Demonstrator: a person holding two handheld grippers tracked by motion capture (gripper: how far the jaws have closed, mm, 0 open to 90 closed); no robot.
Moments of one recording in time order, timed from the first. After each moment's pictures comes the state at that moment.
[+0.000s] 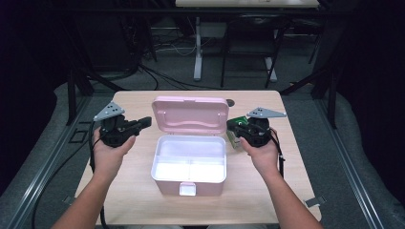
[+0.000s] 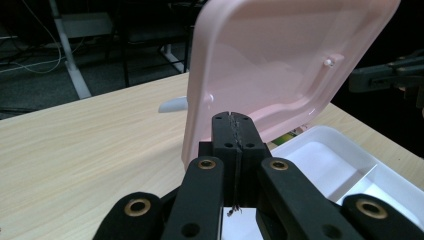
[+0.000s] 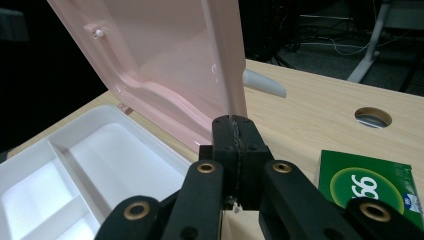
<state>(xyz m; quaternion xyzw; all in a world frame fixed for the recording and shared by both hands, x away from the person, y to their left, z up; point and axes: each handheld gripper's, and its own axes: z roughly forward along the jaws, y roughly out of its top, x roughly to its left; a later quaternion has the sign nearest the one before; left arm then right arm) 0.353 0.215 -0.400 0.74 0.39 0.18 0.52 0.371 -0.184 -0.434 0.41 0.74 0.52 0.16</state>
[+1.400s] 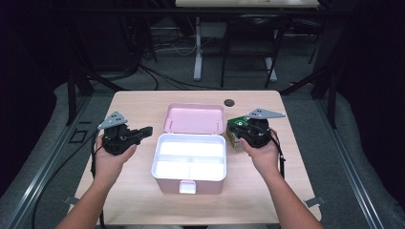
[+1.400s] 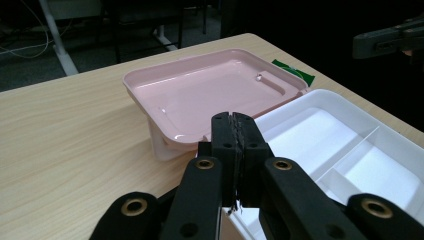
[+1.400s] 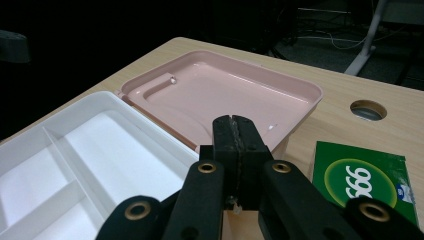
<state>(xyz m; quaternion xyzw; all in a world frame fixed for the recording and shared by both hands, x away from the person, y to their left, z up) 0.351 0.219 -0.425 0.76 0.39 0.16 0.50 0.371 -0.185 -0.438 0.41 0.74 0.50 0.16</state>
